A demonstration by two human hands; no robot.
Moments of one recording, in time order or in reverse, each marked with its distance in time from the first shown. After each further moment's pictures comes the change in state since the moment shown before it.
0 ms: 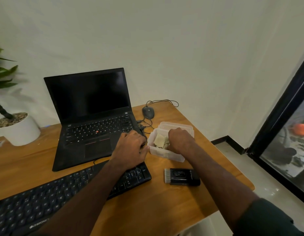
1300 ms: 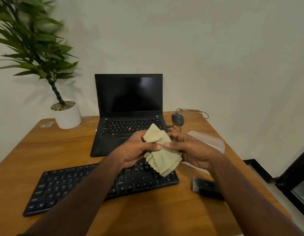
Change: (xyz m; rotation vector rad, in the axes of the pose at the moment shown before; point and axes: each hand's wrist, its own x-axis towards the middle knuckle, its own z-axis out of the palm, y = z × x) left_hand -0.045 -0.035 -0.083 -1.571 -0.190 -0.562; right_hand -0.043 -0.070 -0.046 1.461 -0.585 -0.293
